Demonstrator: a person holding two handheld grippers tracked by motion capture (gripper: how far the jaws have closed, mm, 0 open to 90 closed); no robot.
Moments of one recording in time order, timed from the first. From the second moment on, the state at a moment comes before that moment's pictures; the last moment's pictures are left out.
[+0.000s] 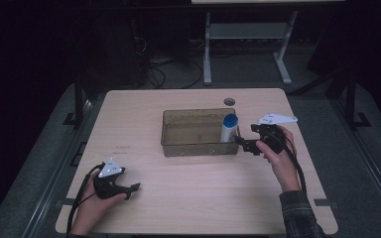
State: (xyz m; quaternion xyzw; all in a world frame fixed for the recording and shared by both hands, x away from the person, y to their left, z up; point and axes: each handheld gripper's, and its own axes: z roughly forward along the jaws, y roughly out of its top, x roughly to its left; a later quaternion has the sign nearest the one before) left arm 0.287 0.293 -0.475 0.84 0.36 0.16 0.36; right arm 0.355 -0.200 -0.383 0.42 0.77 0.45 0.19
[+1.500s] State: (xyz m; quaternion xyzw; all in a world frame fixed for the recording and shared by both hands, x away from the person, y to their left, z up) left arm 0.287 0.293 -0.475 0.84 0.36 0.16 0.36; right arm 0.266 -0.274 -0.440 0.47 0.77 0.39 0.20
